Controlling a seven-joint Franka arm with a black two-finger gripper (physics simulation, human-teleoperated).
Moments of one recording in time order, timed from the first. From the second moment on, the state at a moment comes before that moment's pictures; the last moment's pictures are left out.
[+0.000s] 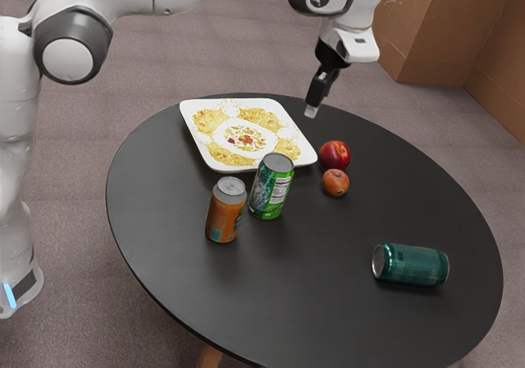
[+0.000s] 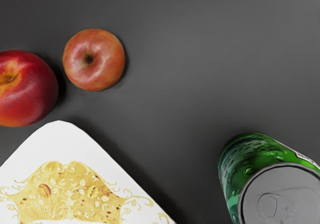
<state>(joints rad) -0.13 0.18 0.10 -1.28 0.09 1.50 0.65</state>
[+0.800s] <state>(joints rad) -0.12 0.20 0.04 -1.45 0.03 1.74 1.00</state>
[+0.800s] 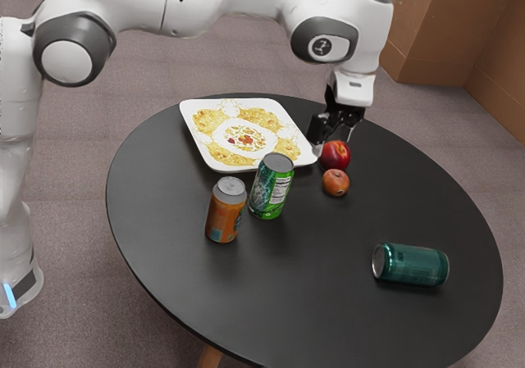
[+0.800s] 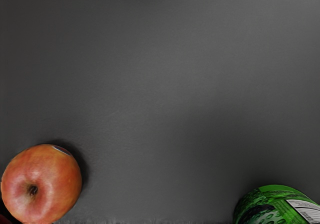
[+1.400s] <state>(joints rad) -0.04 0.33 0.04 -1.43 0.03 1.88 1.09</state>
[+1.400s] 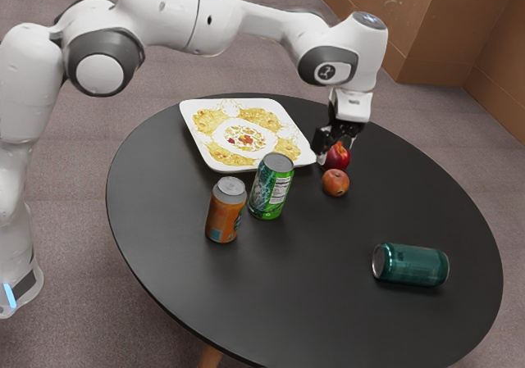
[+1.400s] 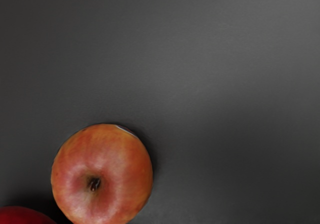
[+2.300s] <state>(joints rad) 0.00 0.42 0.04 -1.44 -0.04 2.02 1.13</state>
